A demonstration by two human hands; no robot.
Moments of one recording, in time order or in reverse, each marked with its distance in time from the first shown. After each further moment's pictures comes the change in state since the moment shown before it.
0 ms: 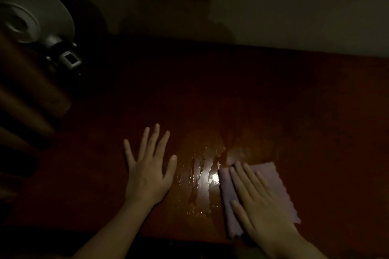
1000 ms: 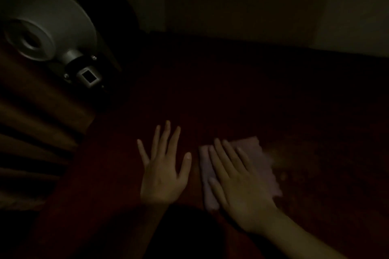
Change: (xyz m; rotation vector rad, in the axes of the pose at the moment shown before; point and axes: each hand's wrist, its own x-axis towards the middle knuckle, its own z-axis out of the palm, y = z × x) left_hand 0.079 -0.031 0.014 -0.020 -0.003 -0.219; right_hand 0.179 -0.029 -0.014 0.032 0.131 -0.332
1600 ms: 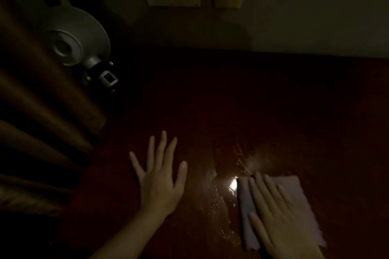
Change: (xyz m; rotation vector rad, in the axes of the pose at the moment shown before) left_hand -0.052 -0.031 -0.025 -0.016 0.009 0.098; right_hand -0.123 -0.038 0.009 -0.012 -0.013 0.291
